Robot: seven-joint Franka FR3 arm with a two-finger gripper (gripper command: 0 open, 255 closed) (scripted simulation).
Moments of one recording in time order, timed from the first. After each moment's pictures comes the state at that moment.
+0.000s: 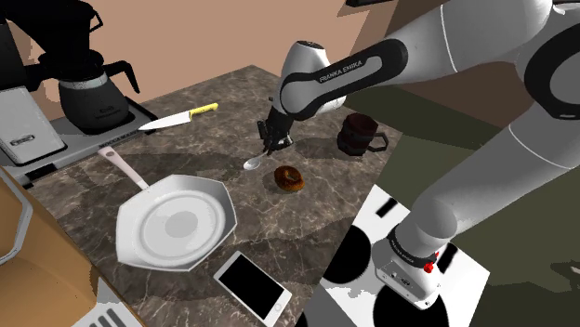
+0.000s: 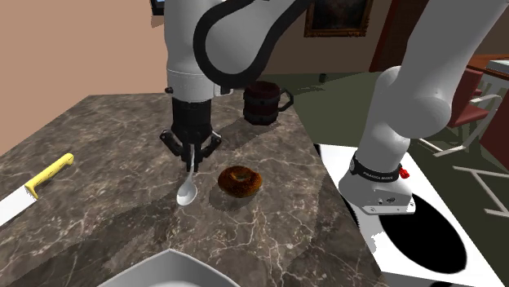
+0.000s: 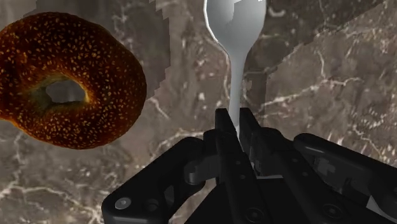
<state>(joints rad) -0.15 -0.12 0.46 -2.42 0.30 2.45 1.40</state>
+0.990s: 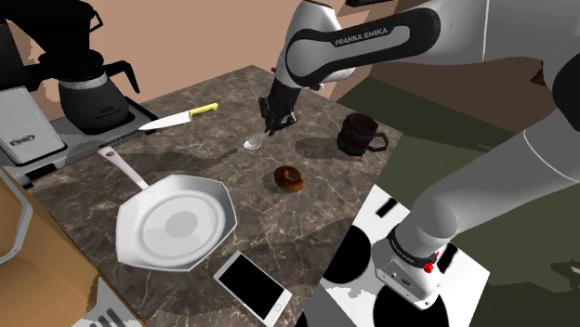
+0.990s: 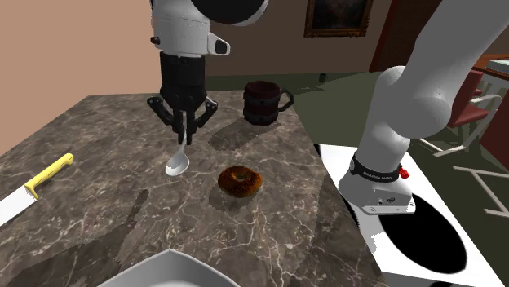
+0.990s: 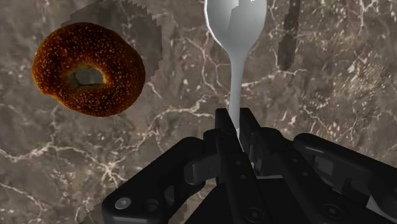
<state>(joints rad) -0.16 -0.24 0.43 -2.31 0.30 2.23 1.41</state>
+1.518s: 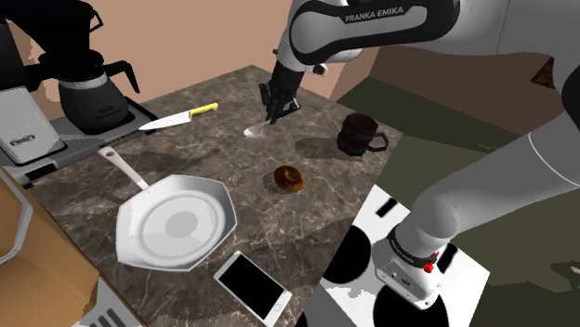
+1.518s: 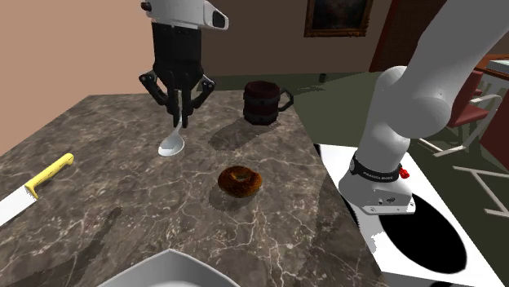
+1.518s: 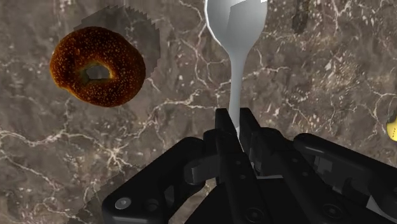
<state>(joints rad) -0.16 -0.28 0.42 -2.24 0.30 2.12 1.42</state>
